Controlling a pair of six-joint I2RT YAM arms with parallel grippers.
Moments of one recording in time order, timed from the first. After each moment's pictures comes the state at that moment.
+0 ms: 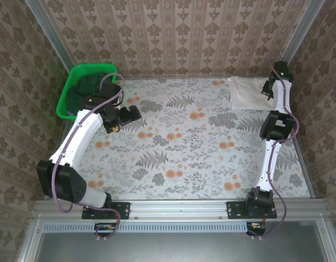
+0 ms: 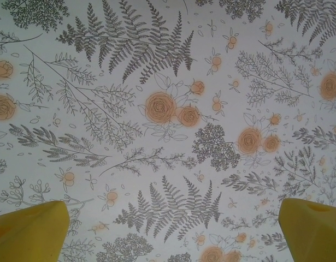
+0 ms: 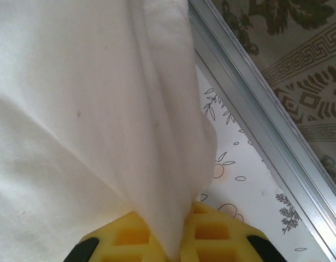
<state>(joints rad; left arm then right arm) -0.31 1.45 1.41 -1.09 0.12 -0.61 -0.36 2.77 2.76 -1.06 0.18 0.22</state>
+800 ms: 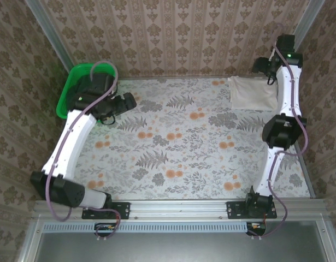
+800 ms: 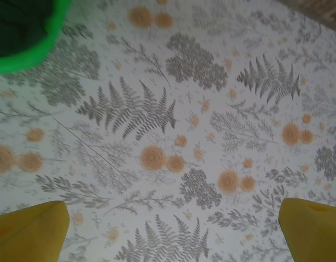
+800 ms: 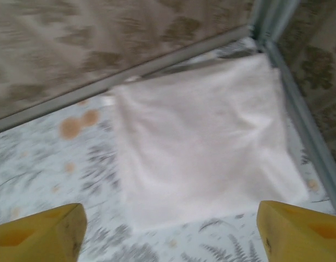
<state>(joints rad) -0.31 1.35 1.53 -1.07 -0.03 -0.58 -0.24 2.16 2.42 -1.13 -0.04 0.16</state>
